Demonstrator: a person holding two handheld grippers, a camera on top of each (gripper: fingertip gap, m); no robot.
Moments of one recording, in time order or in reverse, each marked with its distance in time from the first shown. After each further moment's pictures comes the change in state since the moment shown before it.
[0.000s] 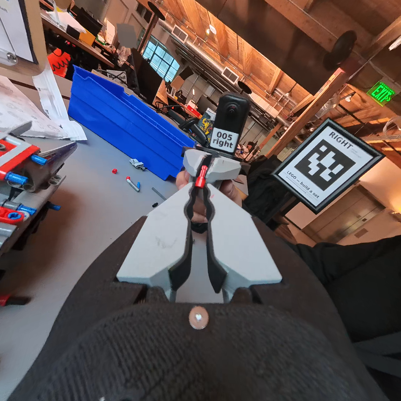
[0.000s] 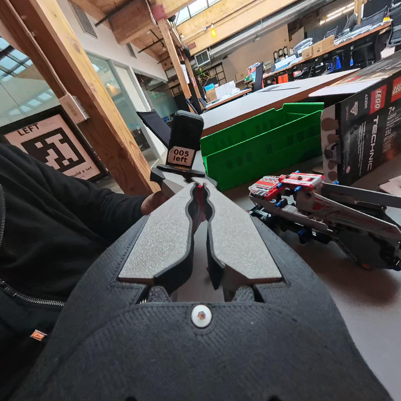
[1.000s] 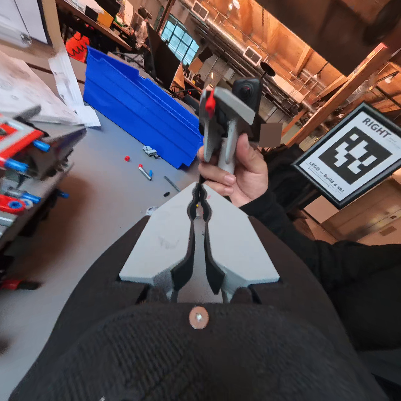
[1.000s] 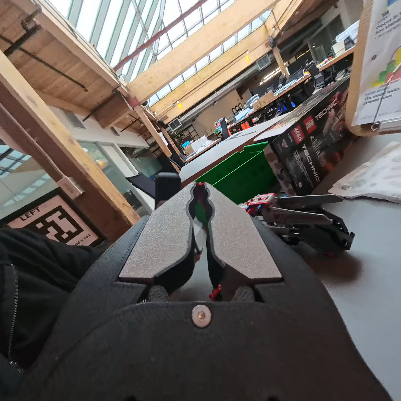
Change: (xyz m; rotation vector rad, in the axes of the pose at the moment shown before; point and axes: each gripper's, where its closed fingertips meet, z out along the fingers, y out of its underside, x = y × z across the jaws) left arm -0.010 0.012 0.006 -0.066 -0.092 0.018; right arm 0.025 -0.048 -0.039 0.255 0.142 0.175
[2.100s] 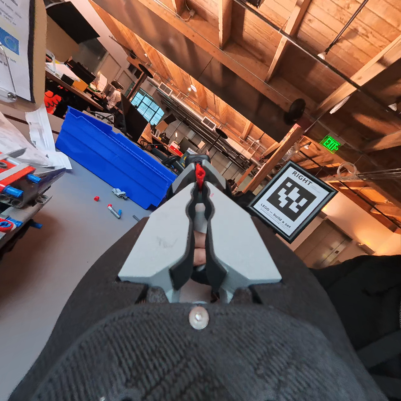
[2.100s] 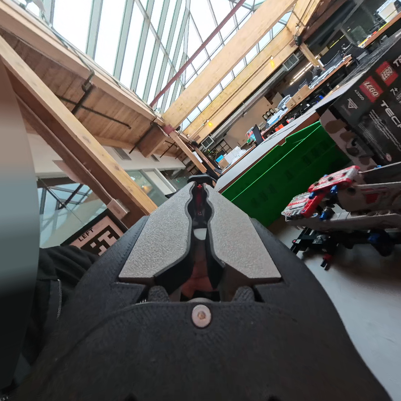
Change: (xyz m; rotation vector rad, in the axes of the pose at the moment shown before) left arm 0.027 -0.040 -0.028 0.268 0.183 -0.084; right arm -0.035 0.034 0.037 0.084 -0.127 0.206
